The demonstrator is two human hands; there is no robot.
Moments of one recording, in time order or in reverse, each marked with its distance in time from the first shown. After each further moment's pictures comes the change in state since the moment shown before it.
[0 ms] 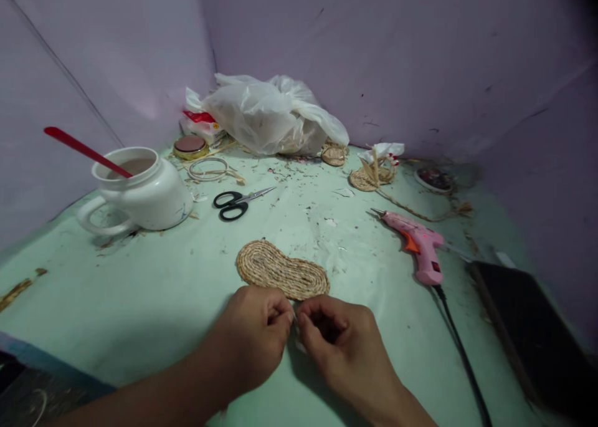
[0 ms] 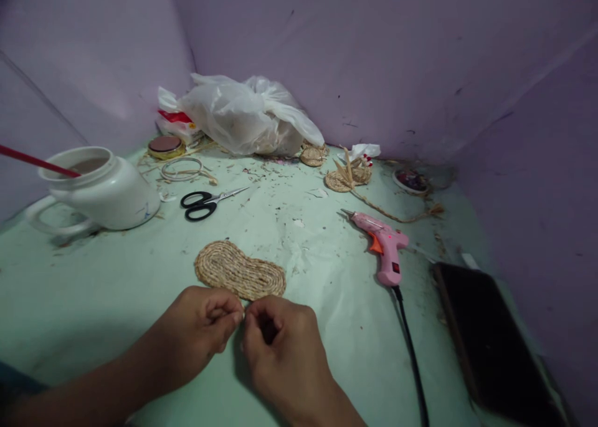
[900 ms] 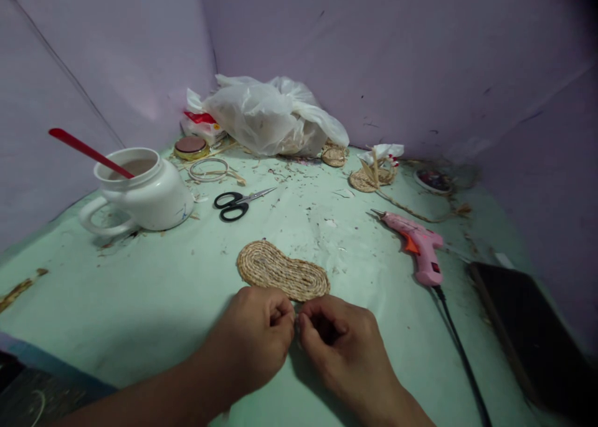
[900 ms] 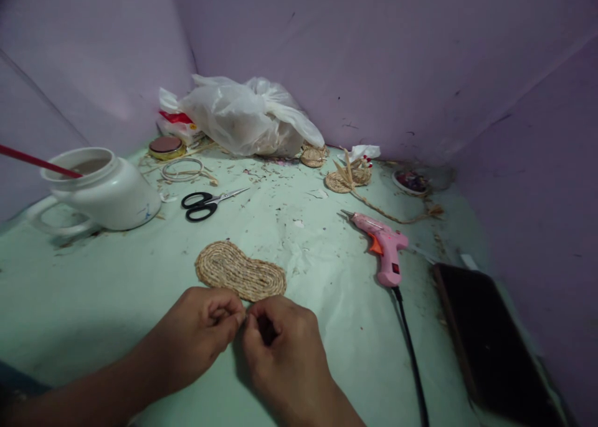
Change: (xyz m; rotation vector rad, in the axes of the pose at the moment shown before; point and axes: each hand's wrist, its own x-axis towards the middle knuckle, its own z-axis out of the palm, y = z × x) left_hand 0.001 -0.003 0.003 0.012 -0.010 0.026; right_hand -0.002 0.000 0.000 -0.169 0.102 -0.105
